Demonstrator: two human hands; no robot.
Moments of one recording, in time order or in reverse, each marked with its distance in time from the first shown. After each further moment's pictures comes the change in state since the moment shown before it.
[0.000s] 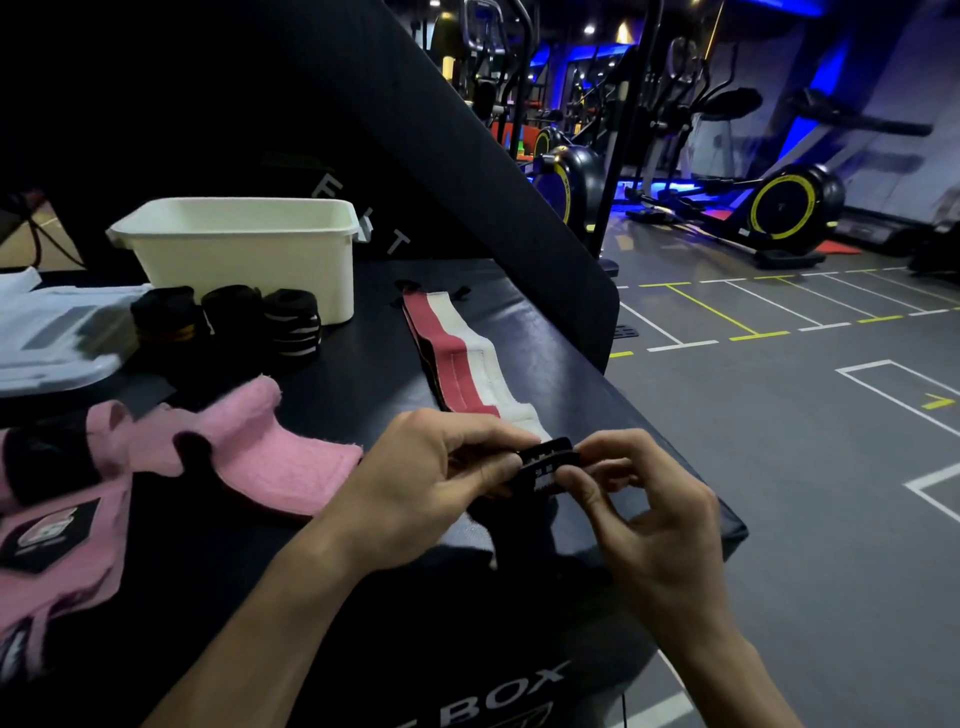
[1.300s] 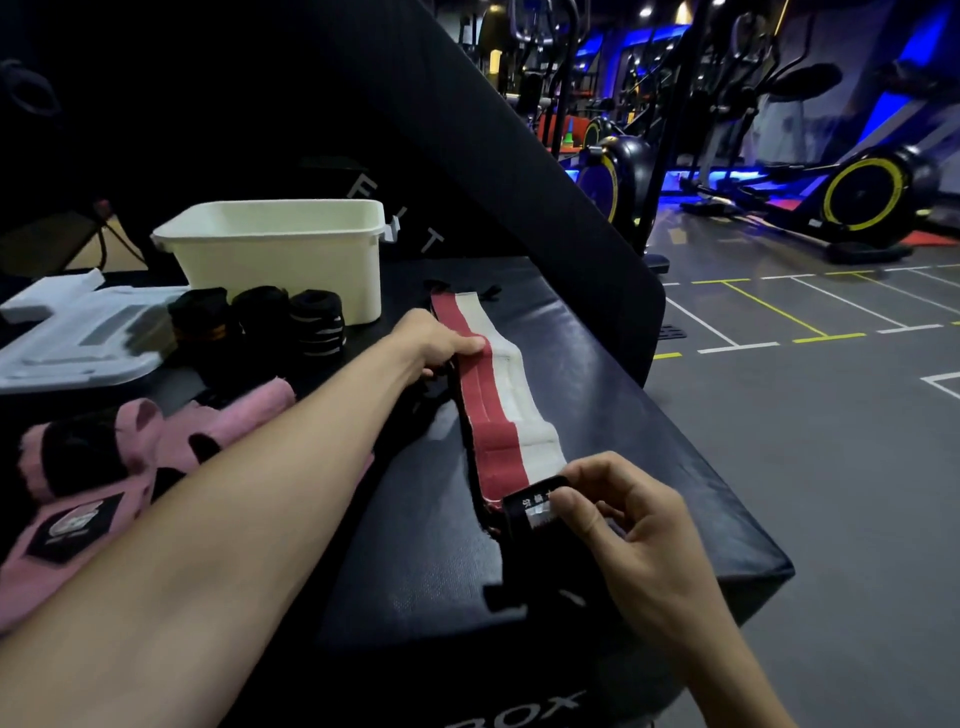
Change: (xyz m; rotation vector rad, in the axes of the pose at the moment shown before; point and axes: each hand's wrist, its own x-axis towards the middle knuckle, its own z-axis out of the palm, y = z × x) left_hand 0.163 -0.109 -0.057 0.160 0.324 -0.789; right_hand 0.009 0.024 0.013 0.352 -0.284 0.242
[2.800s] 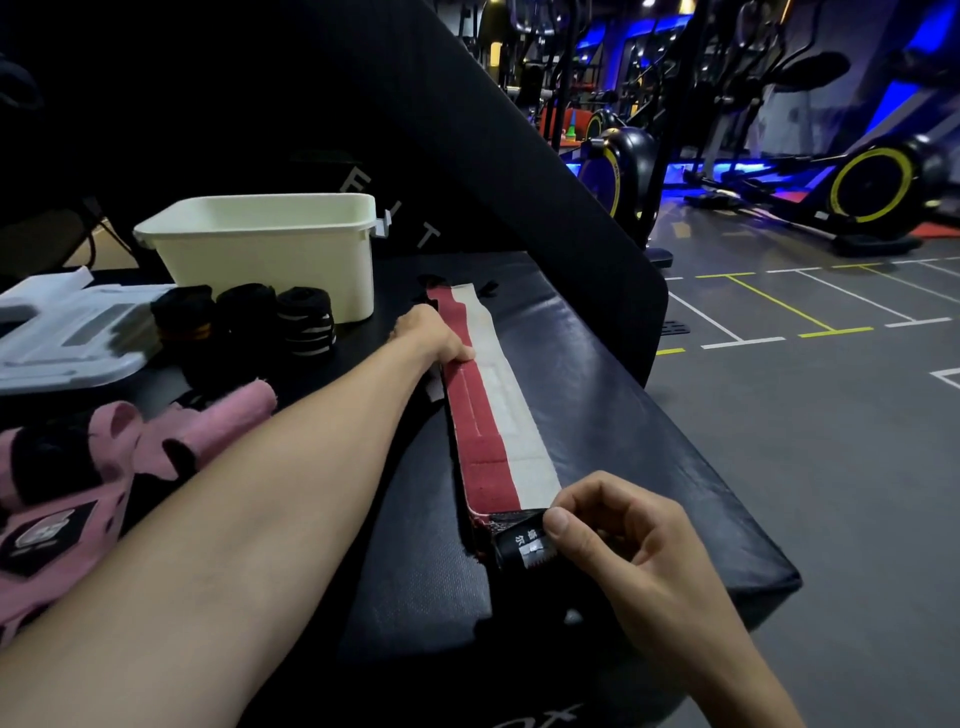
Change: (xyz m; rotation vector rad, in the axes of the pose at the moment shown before) left_hand 0.025 0.010 0.019 0.419 0.143 -0.078; right_hand -0.003 -0.006 -0.010 0.119 -0.117 0.103
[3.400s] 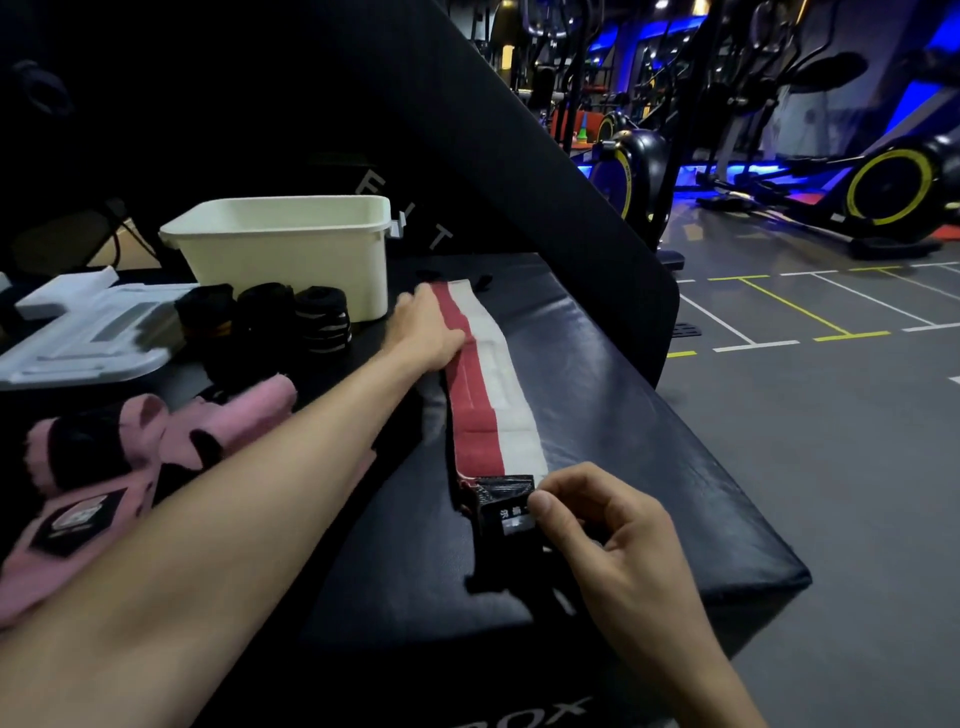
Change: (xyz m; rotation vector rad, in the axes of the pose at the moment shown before) left_hand -0.028 -0.020 -0.018 0.017 0.197 0.243; right_hand 0.004 0.010 0.023 -0.129 0.117 -0.055
